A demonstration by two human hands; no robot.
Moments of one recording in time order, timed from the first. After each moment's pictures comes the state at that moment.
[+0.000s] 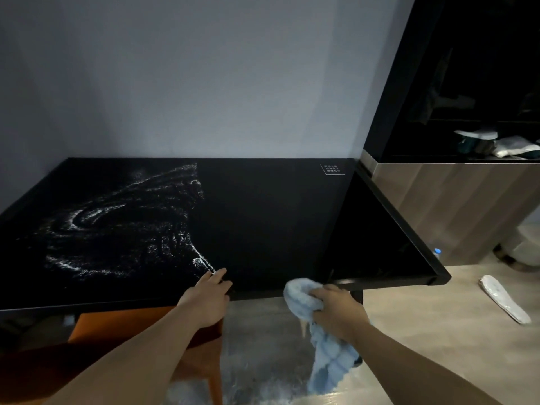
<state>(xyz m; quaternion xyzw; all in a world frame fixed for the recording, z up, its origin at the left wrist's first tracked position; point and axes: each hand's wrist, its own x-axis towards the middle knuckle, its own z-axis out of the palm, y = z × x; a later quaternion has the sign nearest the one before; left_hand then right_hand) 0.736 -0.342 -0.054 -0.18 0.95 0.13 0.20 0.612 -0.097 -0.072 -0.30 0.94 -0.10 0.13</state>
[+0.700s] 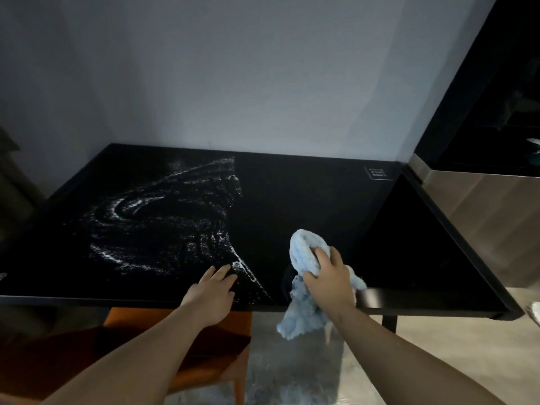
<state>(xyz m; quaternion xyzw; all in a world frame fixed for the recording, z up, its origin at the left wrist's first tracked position) 0.754 -0.413 -0.059 -0.23 0.94 0.15 0.18 0.609 -0.230 -0.052 -0.22 0.93 -0.28 0.10</state>
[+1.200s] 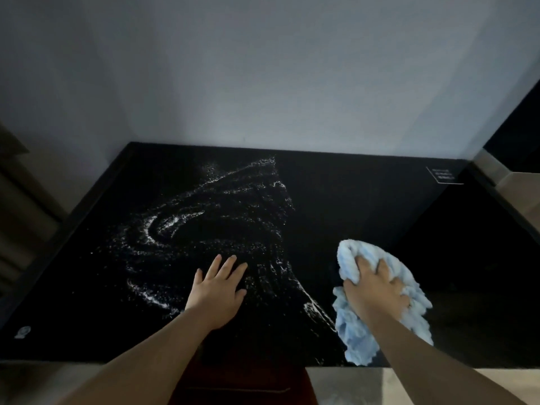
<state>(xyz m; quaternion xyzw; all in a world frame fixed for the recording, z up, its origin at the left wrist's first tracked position) 0.752 -0.585 -0.091 -0.24 0.95 0.11 0.15 0.585 -0.364 -0.085 -0.06 0.99 -0.05 0.11</state>
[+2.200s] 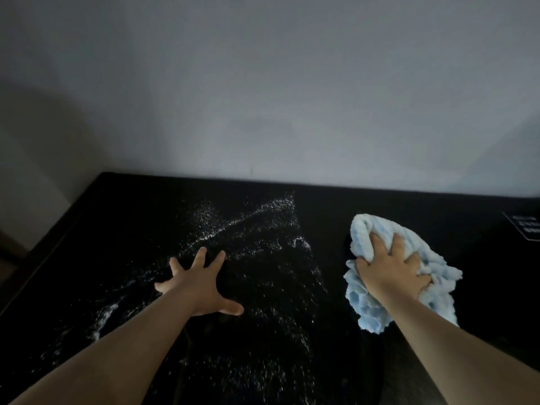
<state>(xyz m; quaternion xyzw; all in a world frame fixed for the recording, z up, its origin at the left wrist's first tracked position) 0.596 -0.754 -0.076 -0.37 0.87 0.16 0.29 0.388 -0.523 -0.112 -0.08 0.99 -0.05 0.07</state>
